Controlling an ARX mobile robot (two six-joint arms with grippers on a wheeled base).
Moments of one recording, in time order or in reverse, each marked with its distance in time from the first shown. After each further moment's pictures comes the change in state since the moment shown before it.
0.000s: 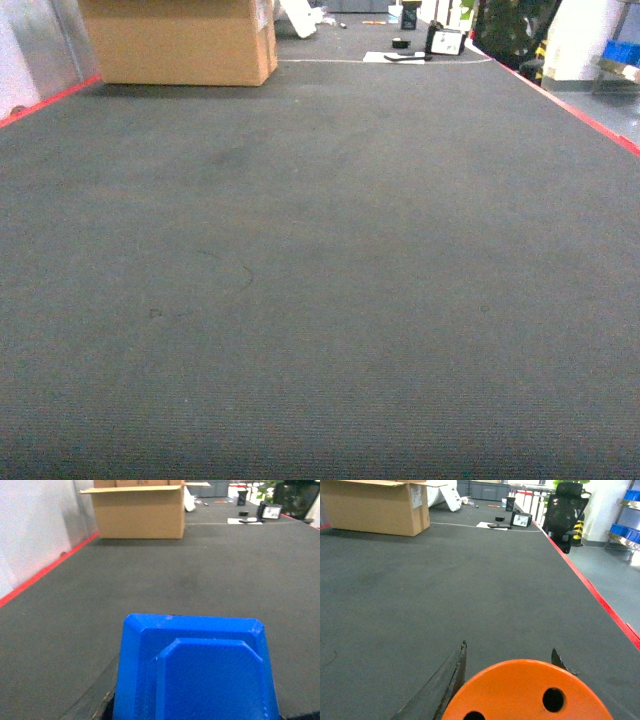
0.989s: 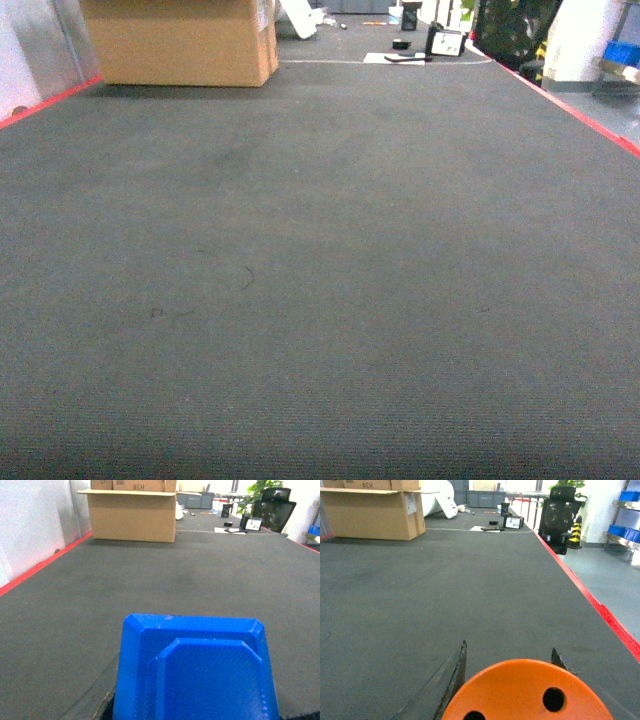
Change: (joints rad) left arm 0.375 -0.631 -0.182 -0.435 0.465 -0.048; right arm -0.408 -0.645 -0.262 -0.359 -0.430 0.031
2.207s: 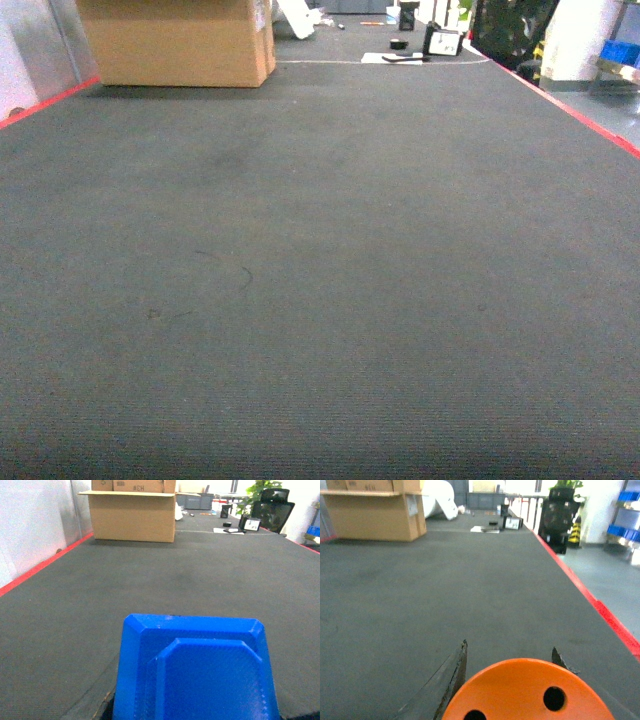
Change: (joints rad) left arm 0.000 -0.301 0.001 -0.305 0.001 0.000; right arm 0.000 -0.369 0.001 -0.375 0.001 0.006
